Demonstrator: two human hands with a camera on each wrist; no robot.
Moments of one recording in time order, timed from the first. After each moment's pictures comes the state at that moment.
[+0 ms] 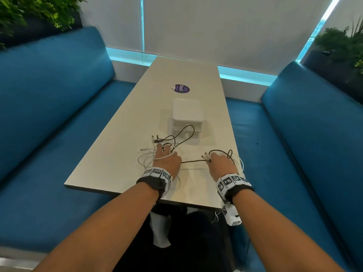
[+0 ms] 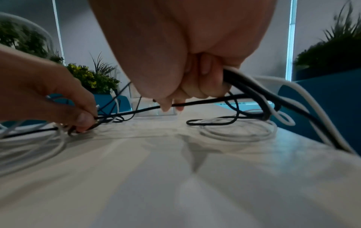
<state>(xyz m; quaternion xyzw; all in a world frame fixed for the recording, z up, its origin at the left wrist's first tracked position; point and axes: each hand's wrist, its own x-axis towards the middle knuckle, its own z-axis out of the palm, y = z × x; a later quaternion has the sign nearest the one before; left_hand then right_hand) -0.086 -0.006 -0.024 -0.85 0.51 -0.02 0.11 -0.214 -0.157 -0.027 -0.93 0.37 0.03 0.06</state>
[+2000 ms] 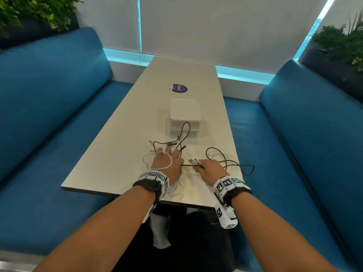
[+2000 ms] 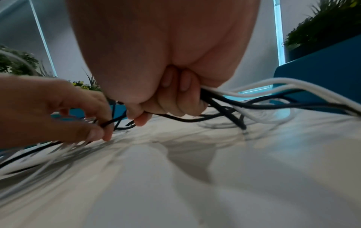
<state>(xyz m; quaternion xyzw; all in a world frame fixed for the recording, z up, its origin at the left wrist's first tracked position) -0.087 -0.009 -0.044 -0.84 0.54 -0.08 0.03 -0.216 -0.144 -0.032 -0.93 0.28 0.03 0.22</state>
